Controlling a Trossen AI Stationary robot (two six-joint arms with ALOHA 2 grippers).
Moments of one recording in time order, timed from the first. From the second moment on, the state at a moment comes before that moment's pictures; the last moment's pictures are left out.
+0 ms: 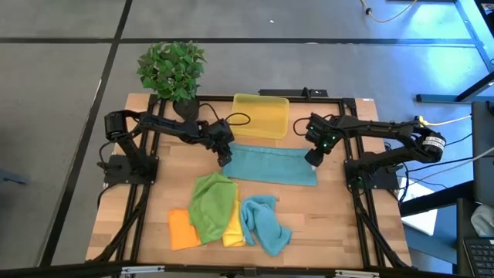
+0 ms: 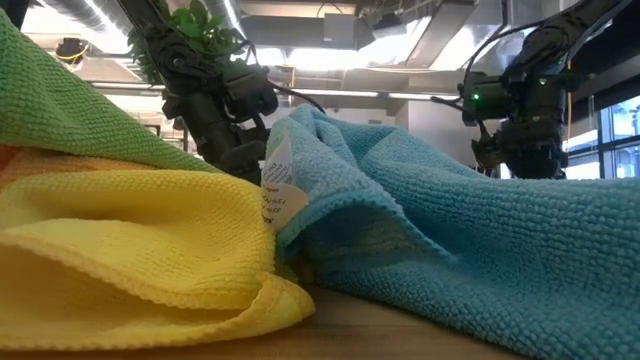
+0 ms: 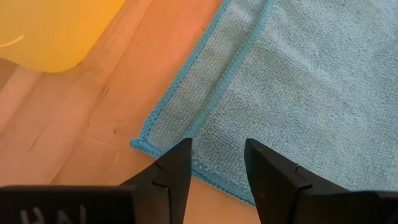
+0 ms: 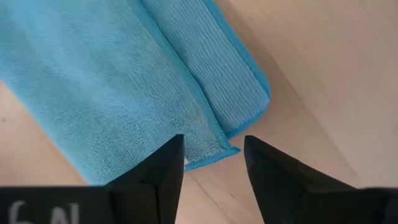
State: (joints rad) left arm 0.33 1.68 0.79 -0.11 0.11 -0.15; right arm -0.54 1.27 0.61 -0.78 -0.23 0.21
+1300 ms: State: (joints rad) left arm 0.33 1.68 0.79 -0.11 0.05 -0.07; right arm -0.54 1.27 0.59 -0.74 -0.26 0.25
